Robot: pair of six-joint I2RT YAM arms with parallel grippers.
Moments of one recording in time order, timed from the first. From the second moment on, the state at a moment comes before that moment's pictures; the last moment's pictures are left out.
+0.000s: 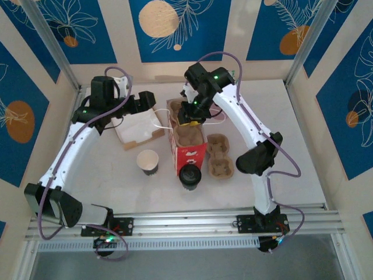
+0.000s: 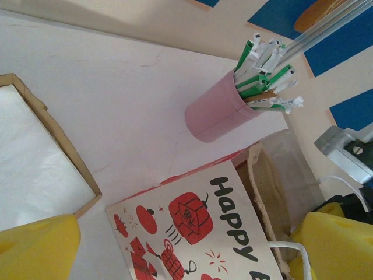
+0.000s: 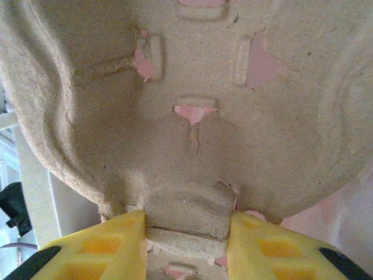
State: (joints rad) left arm -0.23 1.36 1.40 -0.60 0.44 -0.45; right arm 0.63 2.09 2.42 -1.64 -0.34 0.37
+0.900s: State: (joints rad) left arm -0.22 1.35 1.36 -0.59 0.44 -0.45; right arm 0.72 2.19 2.56 -1.70 -0.08 0.39
